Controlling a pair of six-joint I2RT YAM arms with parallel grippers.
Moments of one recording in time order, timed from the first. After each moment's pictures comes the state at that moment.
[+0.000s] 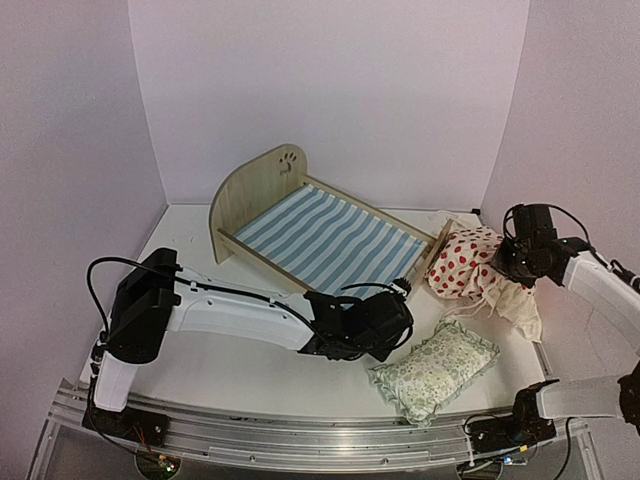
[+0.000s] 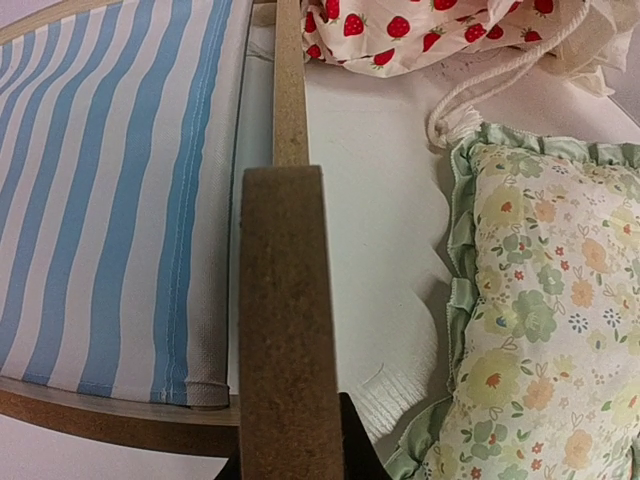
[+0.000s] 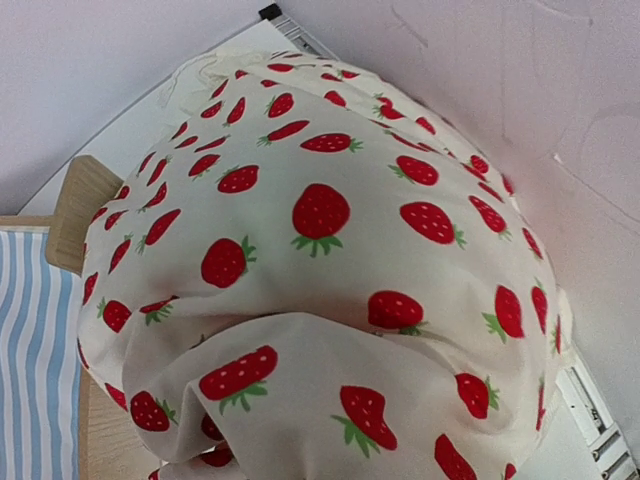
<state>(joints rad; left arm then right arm) -1.36 2.16 1.68 -0.33 -0.50 -0.42 0.16 1.11 0.88 -0.60 0.32 0.65</state>
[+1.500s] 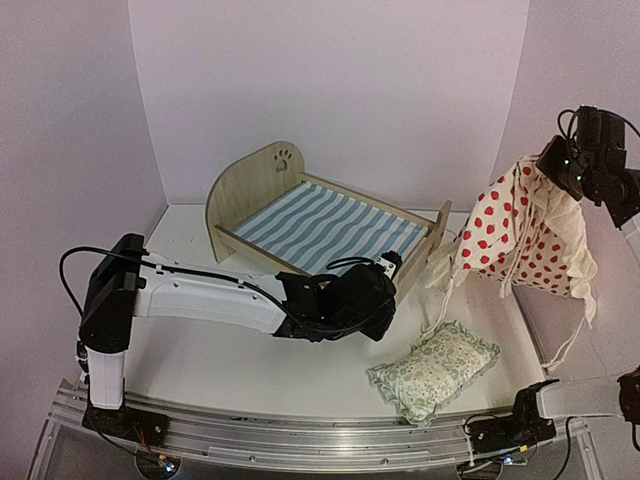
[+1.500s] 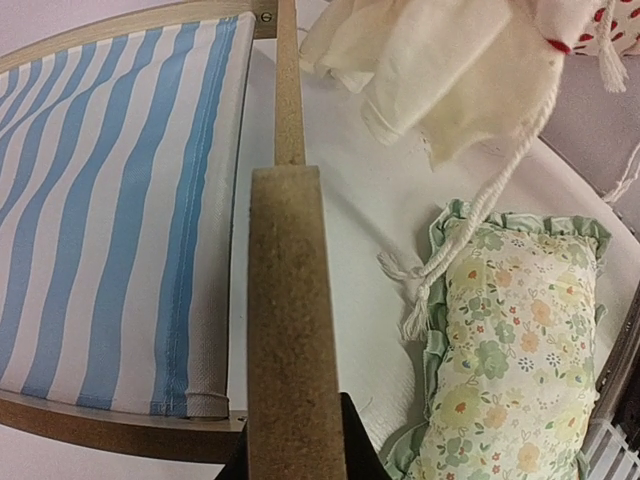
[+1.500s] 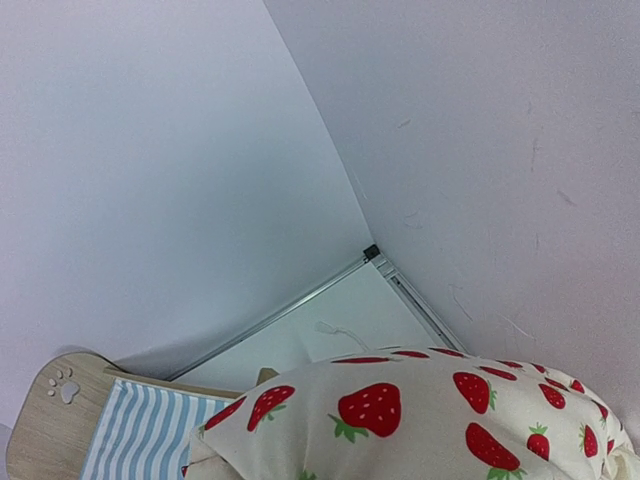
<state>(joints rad) -1.30 2.03 1.58 -0.20 -0.44 -0.39 0.16 1.13 1.57 -0.77 0.41 0.56</state>
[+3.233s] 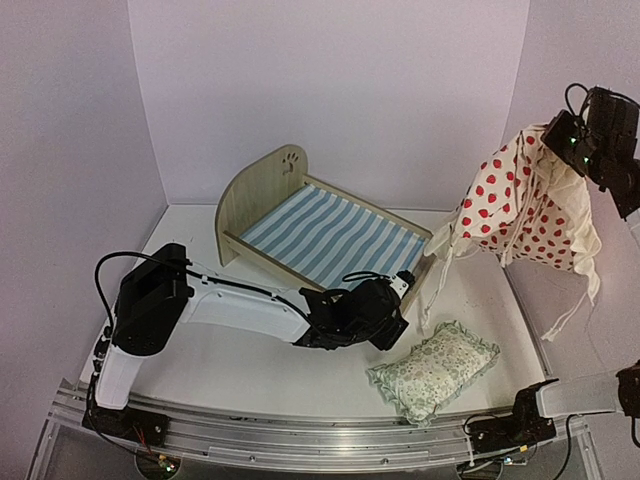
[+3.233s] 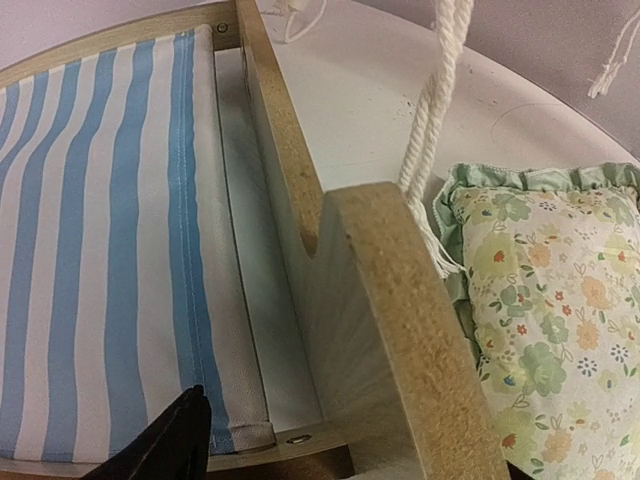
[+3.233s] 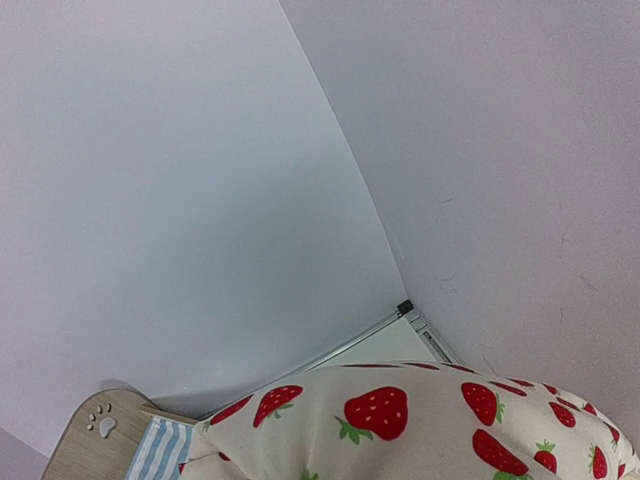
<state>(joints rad) -1.27 2.19 1.61 -0.04 -0.36 -0.23 0.16 1.15 1.65 -0.65 0.40 0.49</state>
